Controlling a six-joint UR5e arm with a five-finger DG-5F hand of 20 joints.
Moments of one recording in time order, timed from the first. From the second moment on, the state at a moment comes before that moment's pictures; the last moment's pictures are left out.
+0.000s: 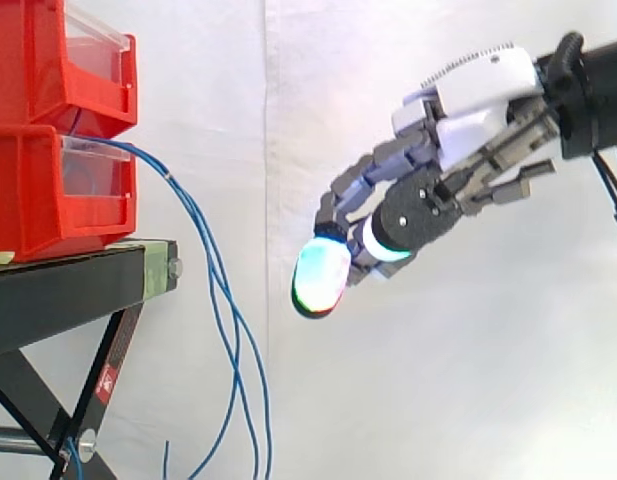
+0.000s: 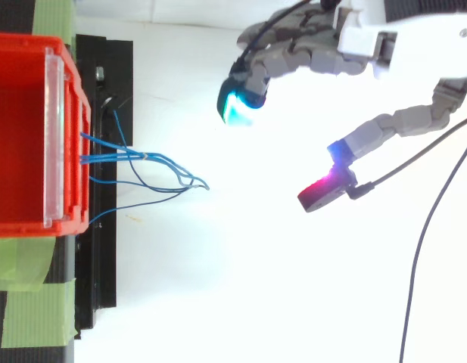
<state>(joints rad) 0.02 -1.86 -1.63 -3.07 -1.51 -0.90</state>
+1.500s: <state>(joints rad) 0.01 -2.00 -1.90 -2.07 -1.50 -0.74</state>
